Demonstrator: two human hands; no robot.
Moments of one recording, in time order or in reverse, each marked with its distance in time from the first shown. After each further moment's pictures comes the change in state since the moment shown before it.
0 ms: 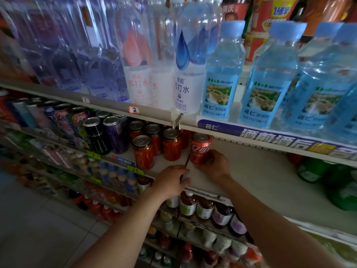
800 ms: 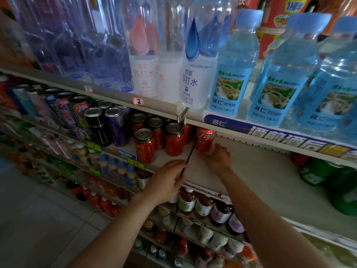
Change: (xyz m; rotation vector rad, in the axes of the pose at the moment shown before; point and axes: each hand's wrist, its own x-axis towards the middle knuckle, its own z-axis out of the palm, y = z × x) left_hand -0.034 -0.005 -0.004 -0.162 0.201 0.142; right_hand 0.010 -0.015 -0.001 -0.196 -0.013 0.090
